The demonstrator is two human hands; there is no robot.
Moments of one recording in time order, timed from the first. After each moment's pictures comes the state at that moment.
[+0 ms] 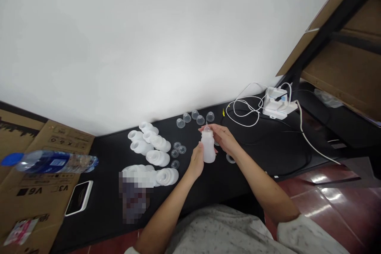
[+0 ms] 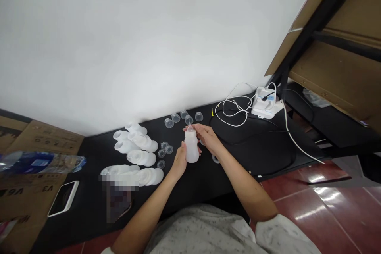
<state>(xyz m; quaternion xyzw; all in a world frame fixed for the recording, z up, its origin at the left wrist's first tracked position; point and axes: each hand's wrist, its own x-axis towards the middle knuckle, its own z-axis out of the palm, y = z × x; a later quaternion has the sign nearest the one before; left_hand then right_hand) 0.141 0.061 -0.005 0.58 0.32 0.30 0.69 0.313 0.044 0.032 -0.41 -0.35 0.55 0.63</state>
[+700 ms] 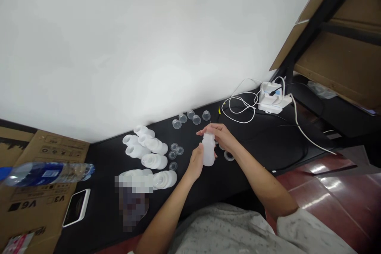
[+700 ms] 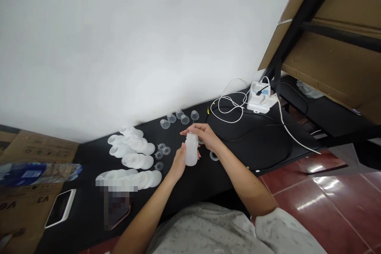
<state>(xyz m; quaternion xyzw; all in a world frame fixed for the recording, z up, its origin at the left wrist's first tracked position) 0.142 0.057 -0.004 0.58 0.31 0.25 0.71 0.323 0.042 0.033 -0.43 -0.36 0.56 0.61</state>
